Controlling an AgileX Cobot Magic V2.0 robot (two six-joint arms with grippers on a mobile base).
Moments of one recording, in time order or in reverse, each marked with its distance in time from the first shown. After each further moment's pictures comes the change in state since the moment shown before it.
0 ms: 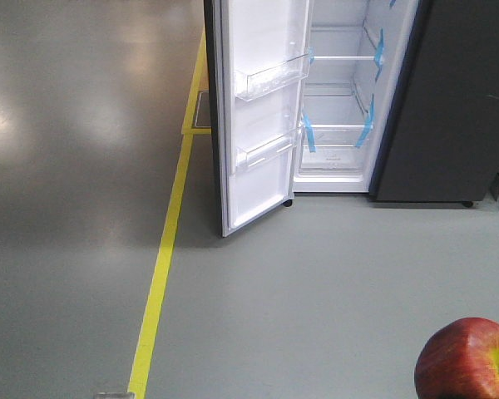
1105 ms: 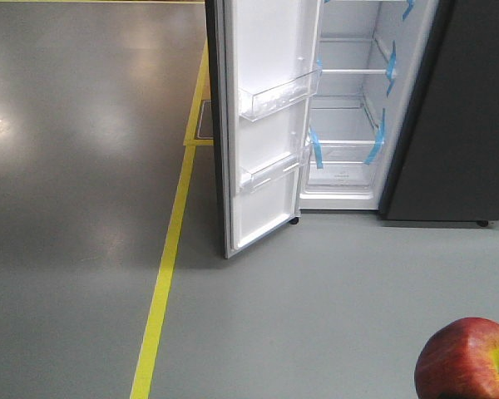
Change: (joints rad) left arm 0.000 0.000 0.000 0.000 0.000 0.000; right arm 0.000 0.000 0.000 0.000 0.000 0.000
